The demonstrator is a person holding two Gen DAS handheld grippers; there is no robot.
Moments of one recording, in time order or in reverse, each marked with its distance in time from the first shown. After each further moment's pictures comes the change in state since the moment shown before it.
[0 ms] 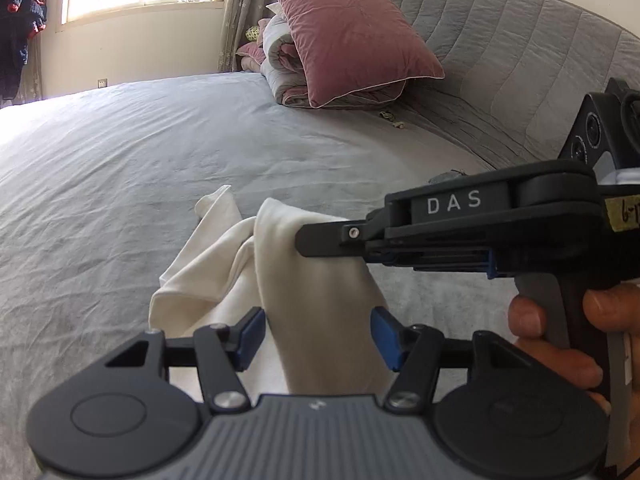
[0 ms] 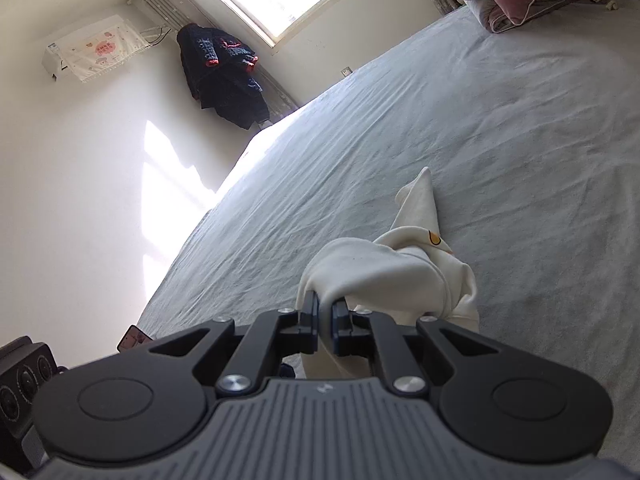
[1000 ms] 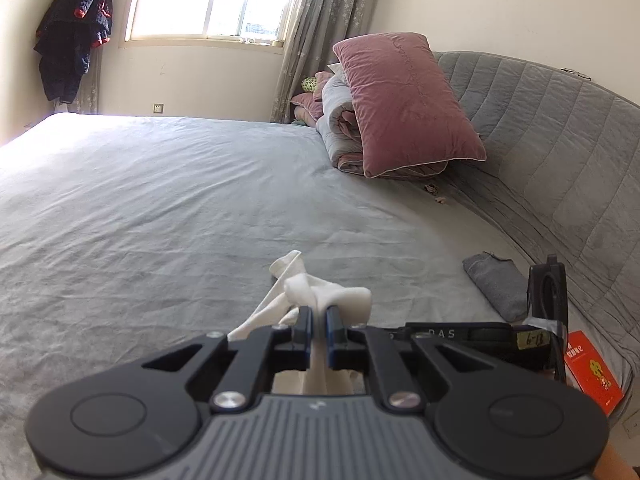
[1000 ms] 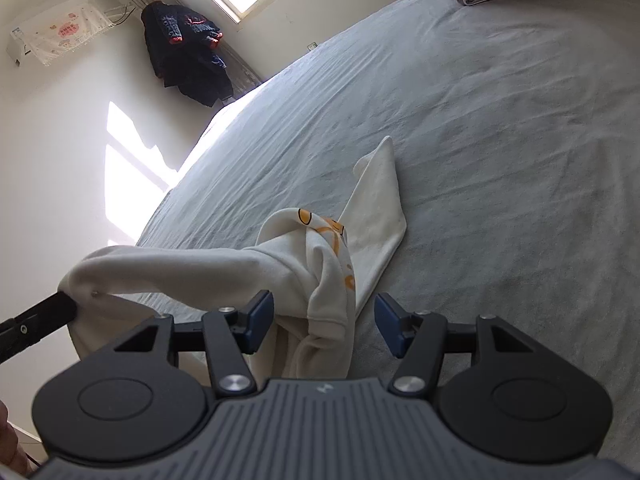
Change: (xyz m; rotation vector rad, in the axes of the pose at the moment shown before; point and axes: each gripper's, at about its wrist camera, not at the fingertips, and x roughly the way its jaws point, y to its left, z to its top) left arm -0.099 0.042 0.023 -0.100 -0.140 0.075; right arm 0.021 -0.019 -0.008 0.016 0.051 -0.138
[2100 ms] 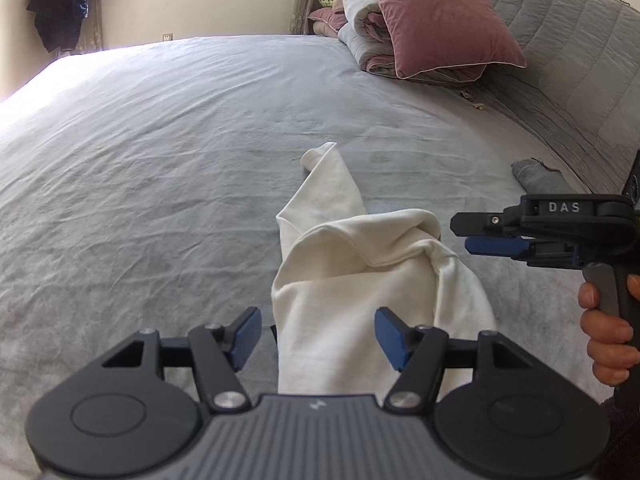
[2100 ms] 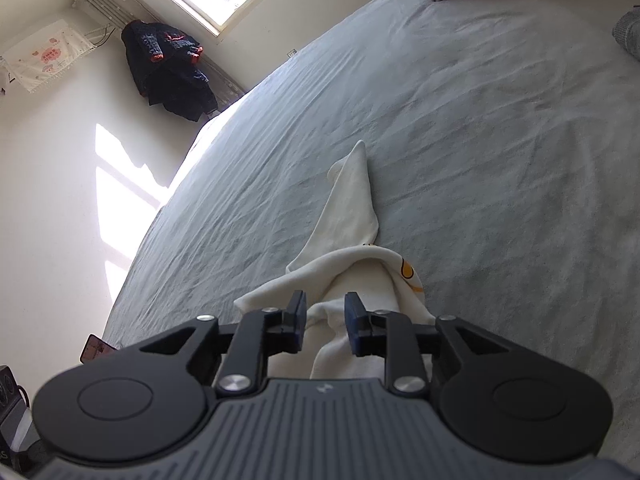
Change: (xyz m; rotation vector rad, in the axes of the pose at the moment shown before) left arm 0.082 0.030 -0.047 -0.005 0.252 0.104; right arm -0.010 -0.011 -0.002 0.060 -0.019 -0.024
